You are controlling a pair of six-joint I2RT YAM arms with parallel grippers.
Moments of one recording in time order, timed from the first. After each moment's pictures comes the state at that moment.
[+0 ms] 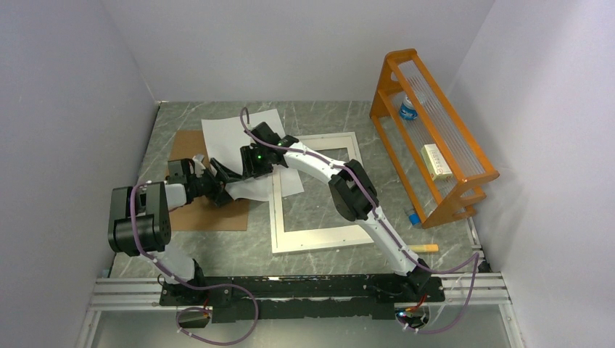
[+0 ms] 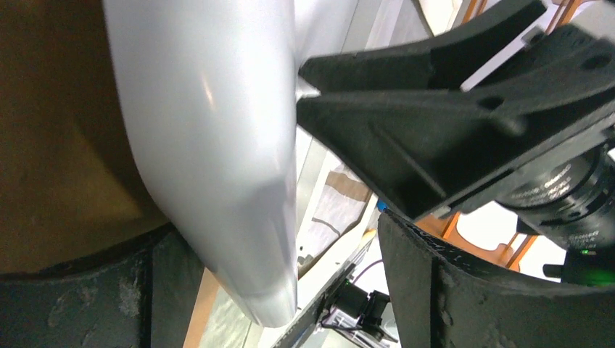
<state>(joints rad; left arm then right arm) 0.17 1.62 0.61 0.15 0.81 -0.83 0.82 2.57 2.23 -0.54 -0.27 0.49</state>
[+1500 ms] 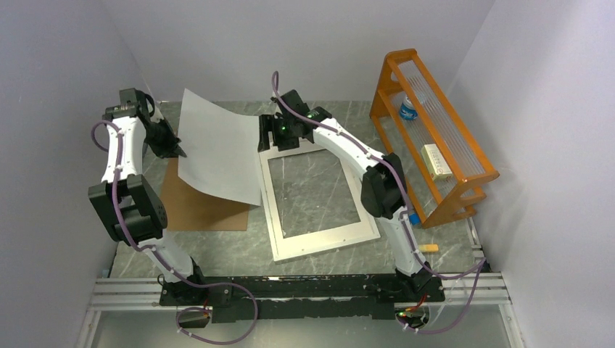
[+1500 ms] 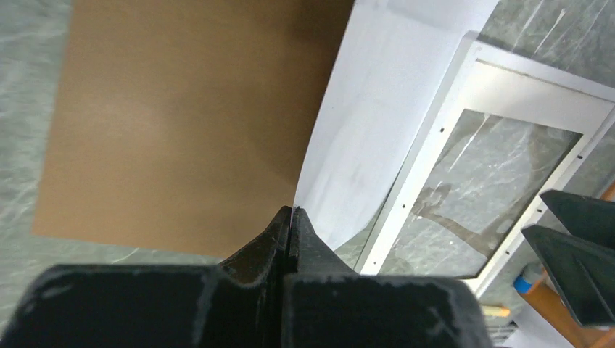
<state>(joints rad) 0.31 1.75 1.62 -1.06 0.28 -0.31 0.69 2.29 2.16 -0.70 -0.24 0.49</state>
